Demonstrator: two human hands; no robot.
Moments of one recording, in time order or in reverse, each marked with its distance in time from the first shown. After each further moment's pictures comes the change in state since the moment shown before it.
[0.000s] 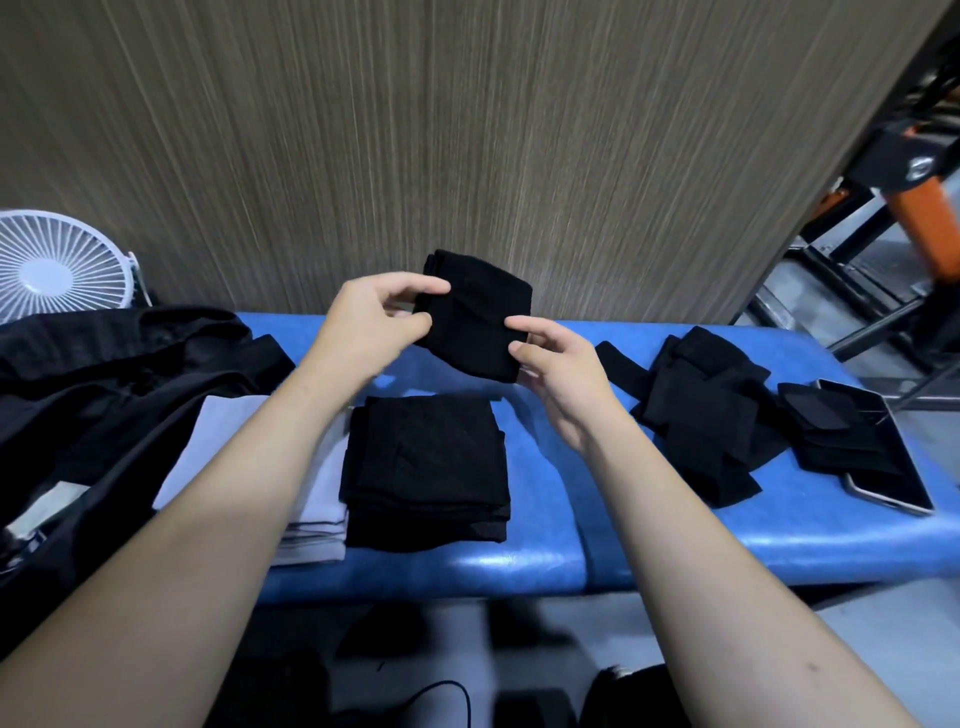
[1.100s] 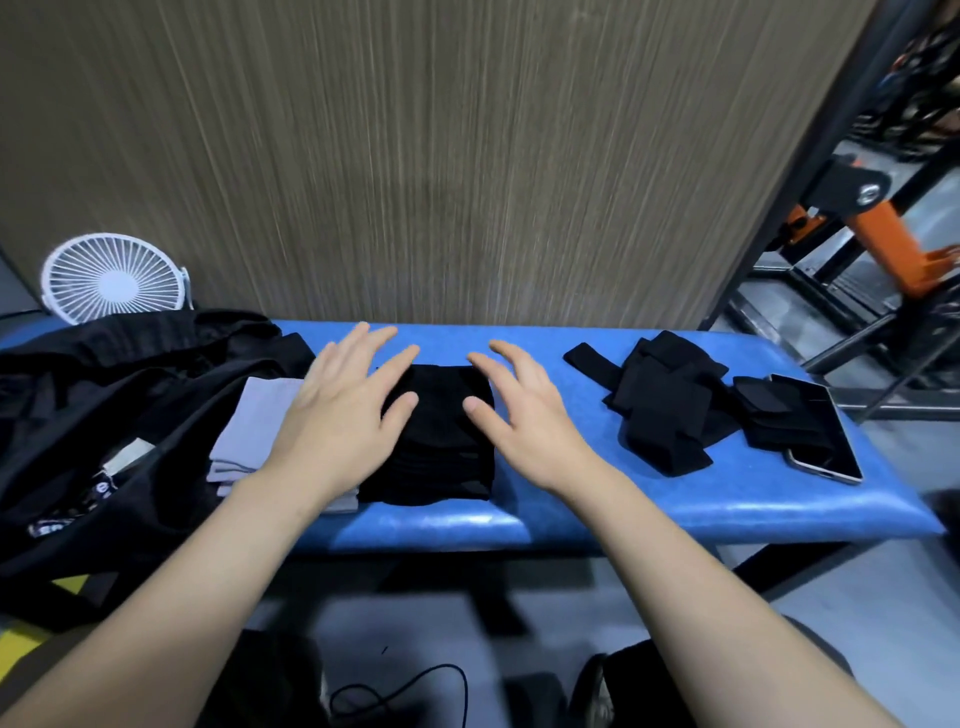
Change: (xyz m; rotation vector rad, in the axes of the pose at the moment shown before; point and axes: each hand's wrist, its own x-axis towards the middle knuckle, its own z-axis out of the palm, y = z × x) left_hand -0.112 -0.010 -0.019 0.838 -0.012 0.287; right_hand -0.096 -0.008 0.004 -1.028 -0.186 -0.454
